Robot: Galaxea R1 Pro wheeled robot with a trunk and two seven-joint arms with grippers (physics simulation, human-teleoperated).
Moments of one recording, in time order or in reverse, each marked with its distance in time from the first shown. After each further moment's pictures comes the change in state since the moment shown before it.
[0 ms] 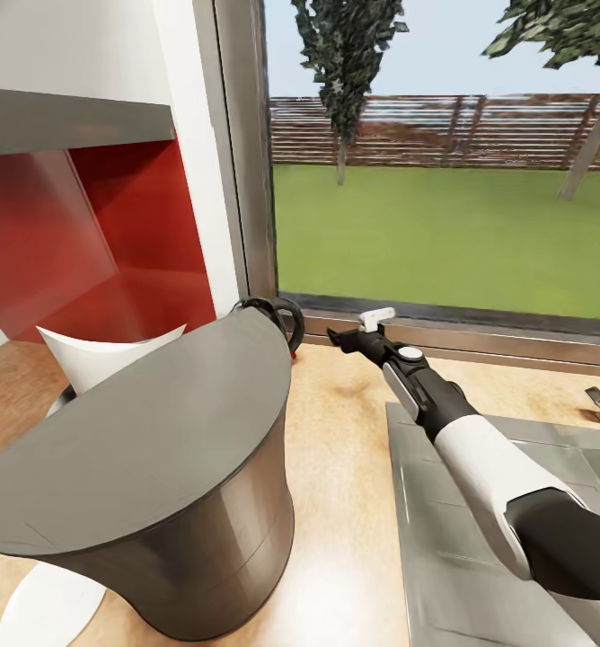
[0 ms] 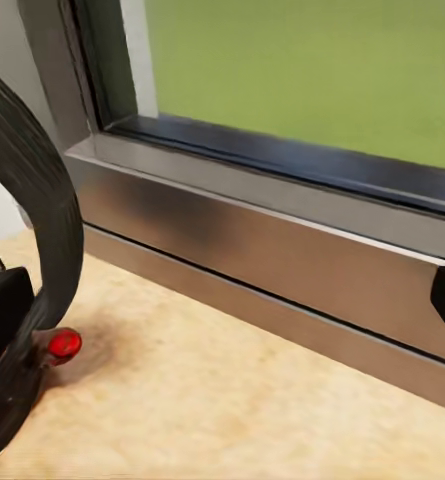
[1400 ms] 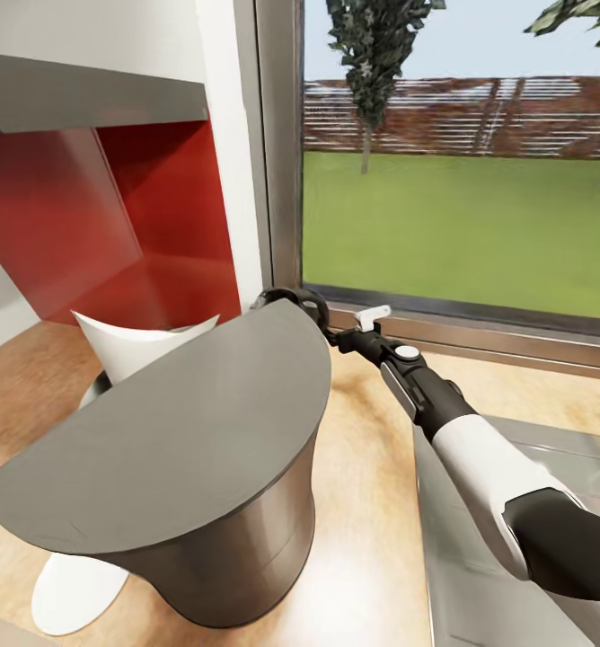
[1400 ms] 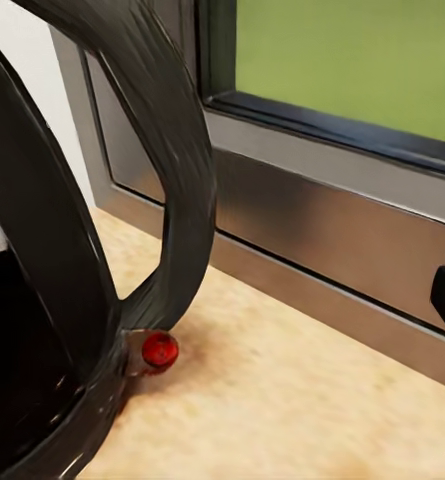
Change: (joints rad) left arm 0.000 -0.001 0.001 0.000 0.000 0.000 0.000; right arm 0.000 0.008 0.000 -0.010 0.047 -0.002 0.020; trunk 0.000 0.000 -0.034
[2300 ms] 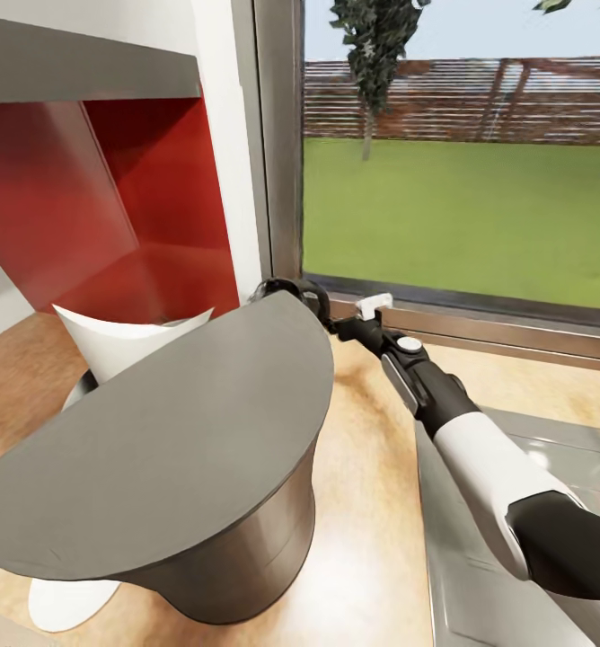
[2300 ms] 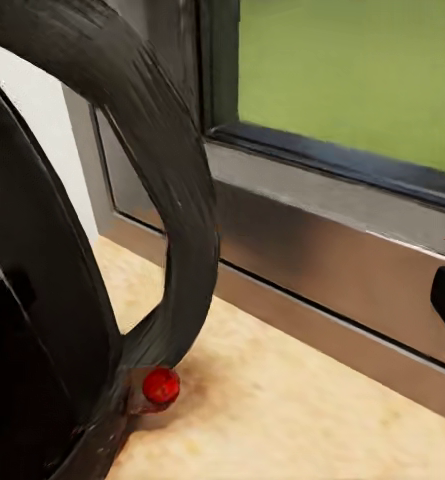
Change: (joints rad) left arm 0.000 -0.001 0.000 -0.002 0.000 0.000 0.000; right arm 0.000 -0.002 -0.009 -0.083 0.001 0.001 -0.007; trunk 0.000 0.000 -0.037
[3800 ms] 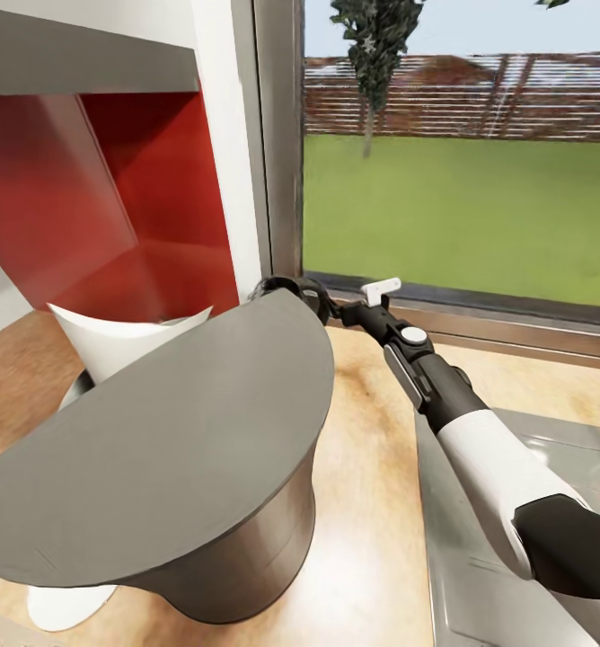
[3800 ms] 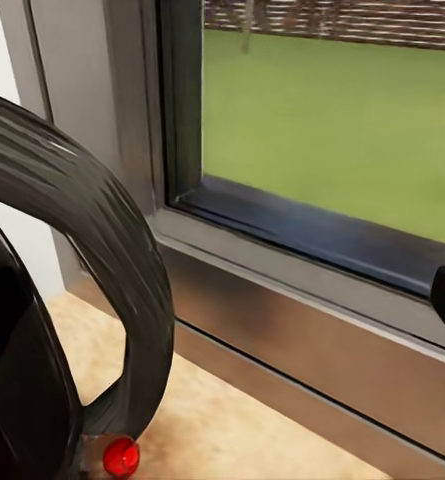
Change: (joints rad) left arm -0.002 0.002 0.000 -0.001 0.000 0.000 0.000; right arm 0.000 -0.012 0.004 -0.099 0.008 0.002 -0.070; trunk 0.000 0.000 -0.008
